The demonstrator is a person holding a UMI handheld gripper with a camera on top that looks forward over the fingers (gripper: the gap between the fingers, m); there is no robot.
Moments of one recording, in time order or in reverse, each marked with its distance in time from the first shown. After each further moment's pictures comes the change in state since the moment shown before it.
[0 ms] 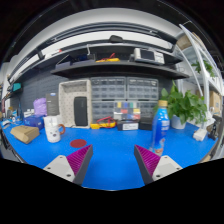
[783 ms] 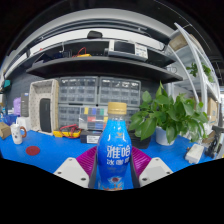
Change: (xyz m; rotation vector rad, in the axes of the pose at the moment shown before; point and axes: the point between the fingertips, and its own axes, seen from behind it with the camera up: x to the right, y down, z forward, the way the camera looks) arm -0.024 -0.135 0.205 0.082 0.118 -0.028
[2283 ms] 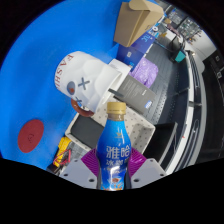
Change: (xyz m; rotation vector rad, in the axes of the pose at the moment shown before) arm -0.537 -0.076 0.093 0.451 -0.047 -2.058
